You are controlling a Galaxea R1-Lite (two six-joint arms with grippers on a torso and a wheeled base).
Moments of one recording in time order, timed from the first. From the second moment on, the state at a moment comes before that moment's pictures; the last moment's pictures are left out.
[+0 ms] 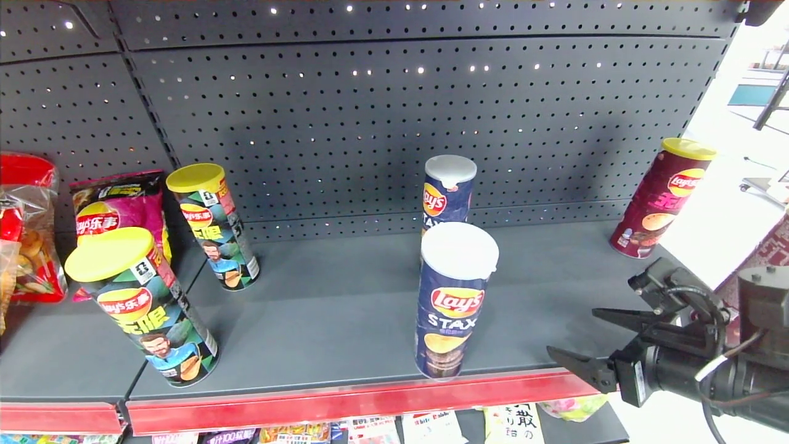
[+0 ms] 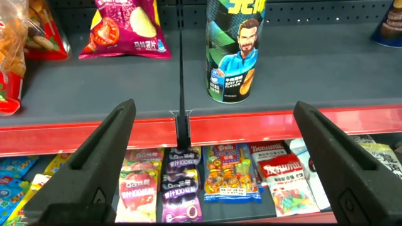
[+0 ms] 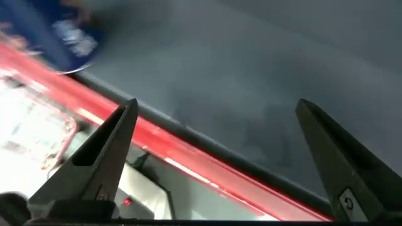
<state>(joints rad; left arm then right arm) 0.00 0.00 0.00 0.00 0.00 0.00 0.35 1.42 -0.31 -0.60 0.14 -0.14</state>
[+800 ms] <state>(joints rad) 0.00 0.00 0.00 0.00 0.00 0.00 0.41 1.21 -0.14 -0.61 0.12 -0.13</state>
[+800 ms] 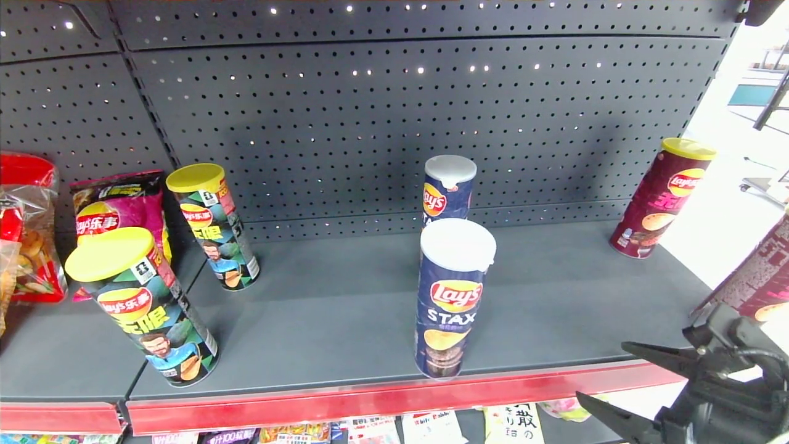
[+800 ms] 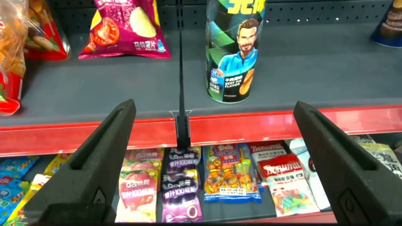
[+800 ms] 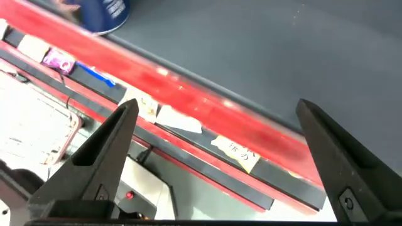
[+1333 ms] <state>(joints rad) 0.00 0.00 0.00 0.00 0.00 0.00 0.36 1.03 -0.07 -0.61 0.21 -0.08</state>
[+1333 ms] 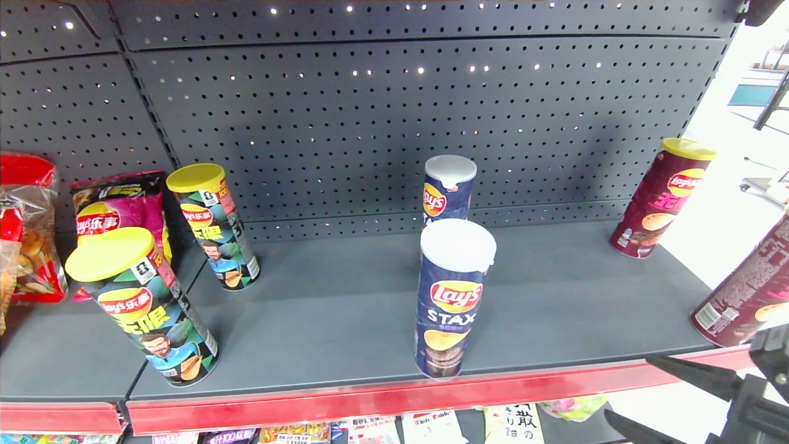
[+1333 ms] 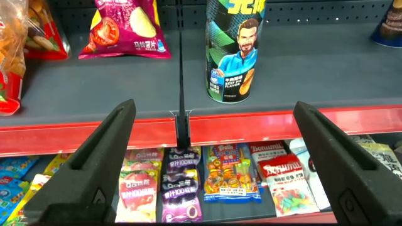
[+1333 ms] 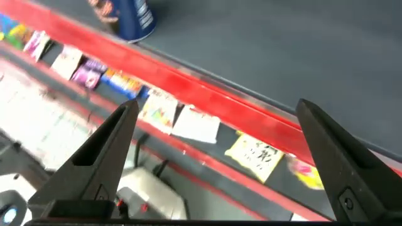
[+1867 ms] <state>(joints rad) 0.00 0.00 0.00 0.00 0.00 0.00 0.21 0.53 -0.01 -0.35 0.20 -0.10</state>
